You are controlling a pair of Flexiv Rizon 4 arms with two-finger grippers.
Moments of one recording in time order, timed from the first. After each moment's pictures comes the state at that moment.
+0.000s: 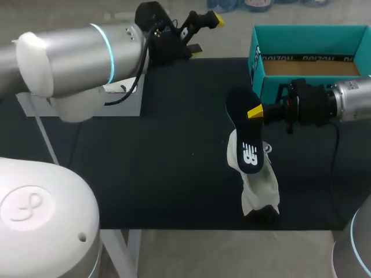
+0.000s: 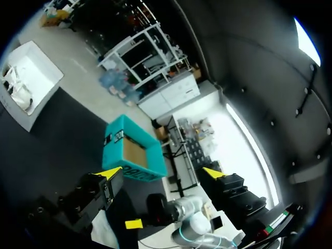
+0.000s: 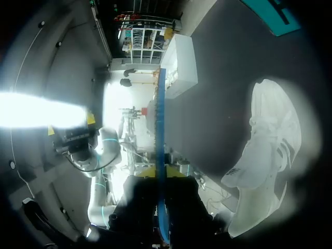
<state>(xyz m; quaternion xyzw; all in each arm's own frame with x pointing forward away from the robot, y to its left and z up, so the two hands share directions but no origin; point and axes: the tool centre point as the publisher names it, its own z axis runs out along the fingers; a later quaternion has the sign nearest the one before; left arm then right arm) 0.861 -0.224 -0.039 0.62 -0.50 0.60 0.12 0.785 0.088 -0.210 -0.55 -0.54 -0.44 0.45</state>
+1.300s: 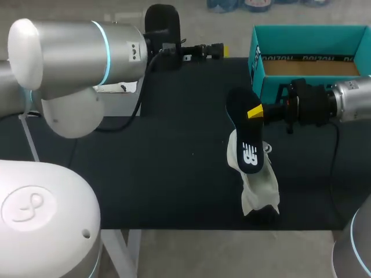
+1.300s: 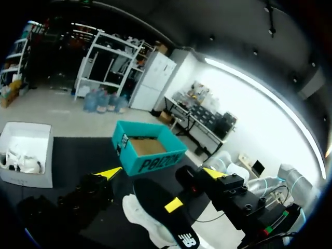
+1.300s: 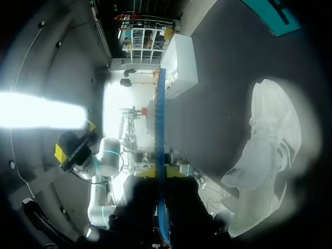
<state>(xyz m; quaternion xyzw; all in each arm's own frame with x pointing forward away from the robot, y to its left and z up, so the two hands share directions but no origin) 0.822 -0.218 -0.060 0.46 -0.69 0.55 -0.03 0.785 0.088 -0.210 -0.55 -0.54 -0.44 0.45</state>
